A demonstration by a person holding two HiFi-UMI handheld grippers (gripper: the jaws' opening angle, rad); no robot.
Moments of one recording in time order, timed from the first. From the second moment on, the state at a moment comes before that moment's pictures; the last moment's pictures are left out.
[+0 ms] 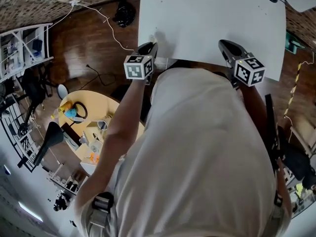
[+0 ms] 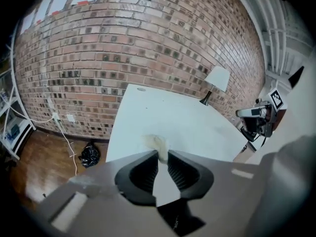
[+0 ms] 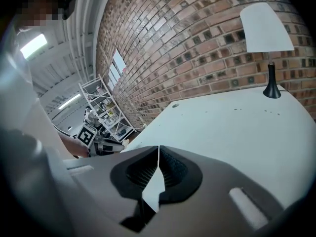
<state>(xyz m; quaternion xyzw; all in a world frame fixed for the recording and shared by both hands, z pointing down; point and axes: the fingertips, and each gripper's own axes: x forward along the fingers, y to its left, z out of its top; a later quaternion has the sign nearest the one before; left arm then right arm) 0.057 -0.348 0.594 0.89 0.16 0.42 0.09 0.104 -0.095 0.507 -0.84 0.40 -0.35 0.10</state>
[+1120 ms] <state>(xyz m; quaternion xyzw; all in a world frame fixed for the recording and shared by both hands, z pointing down) 0.125 -0.371 0.637 0.84 0.12 0.53 -0.03 0.206 -0.067 0.507 -0.84 0.36 -0.37 0.13</state>
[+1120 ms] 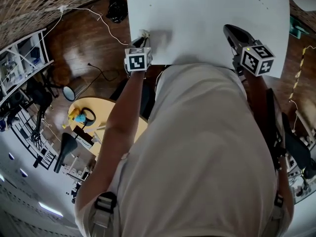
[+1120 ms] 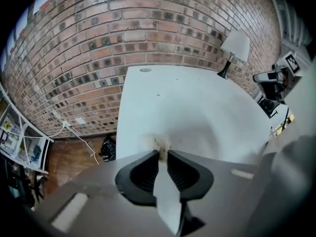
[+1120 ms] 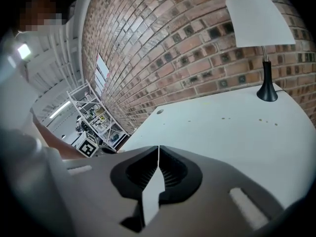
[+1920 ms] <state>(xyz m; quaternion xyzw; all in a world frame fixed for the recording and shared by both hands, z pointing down) 0.125 -0.273 0.640 0.83 0.17 0.54 0.03 0.205 -0.049 0.515 -0.84 0.36 -0.38 0.13</state>
